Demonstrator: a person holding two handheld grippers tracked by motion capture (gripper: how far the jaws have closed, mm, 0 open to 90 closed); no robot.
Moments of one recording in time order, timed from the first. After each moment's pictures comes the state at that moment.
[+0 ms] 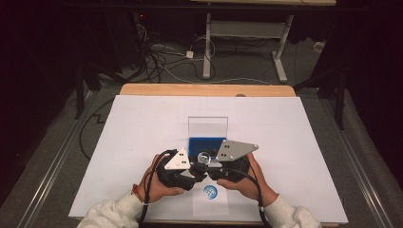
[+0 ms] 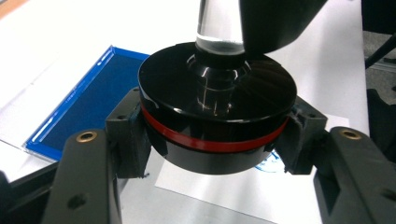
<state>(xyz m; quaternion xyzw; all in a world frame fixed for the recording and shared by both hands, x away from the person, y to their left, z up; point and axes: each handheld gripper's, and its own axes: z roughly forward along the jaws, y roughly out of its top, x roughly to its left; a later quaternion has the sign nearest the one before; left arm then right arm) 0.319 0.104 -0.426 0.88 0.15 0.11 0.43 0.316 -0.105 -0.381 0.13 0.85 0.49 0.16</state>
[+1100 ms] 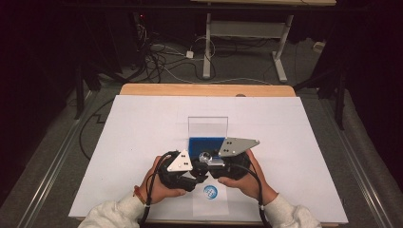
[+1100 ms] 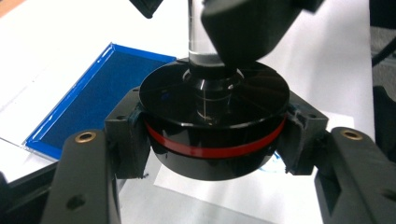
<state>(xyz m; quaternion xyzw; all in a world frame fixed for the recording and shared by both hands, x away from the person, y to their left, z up) 0.317 0.100 -0.432 0.88 0.15 0.11 0.43 0.326 -0.110 -0.389 0.15 0.85 0.49 0.12</state>
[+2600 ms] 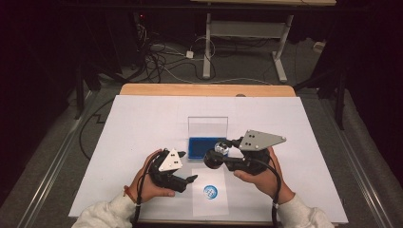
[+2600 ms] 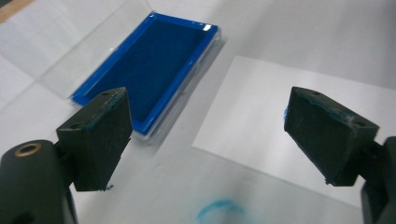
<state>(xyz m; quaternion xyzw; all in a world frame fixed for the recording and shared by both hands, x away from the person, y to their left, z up) 0.322 0.133 -0.442 0.88 0.20 0.16 0.40 0.321 -0.150 -0.357 0.18 0.82 0.52 0.17</state>
